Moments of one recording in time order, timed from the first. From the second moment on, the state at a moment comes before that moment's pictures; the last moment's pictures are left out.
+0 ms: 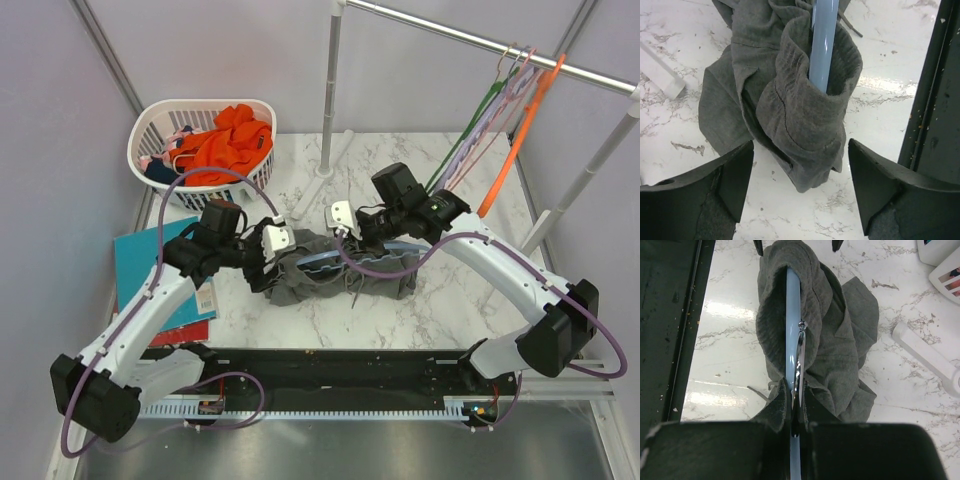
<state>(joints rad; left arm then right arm) -0.43 1.03 0.95 -0.75 0.59 0.72 0.67 1.44 1.37 -0.80 -0.68 -0.88</state>
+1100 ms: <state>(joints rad) -0.57 0.96 0.74 -0.52 0.65 0.79 0.52 1.38 1.36 -0.71 -0.77 -0.51</state>
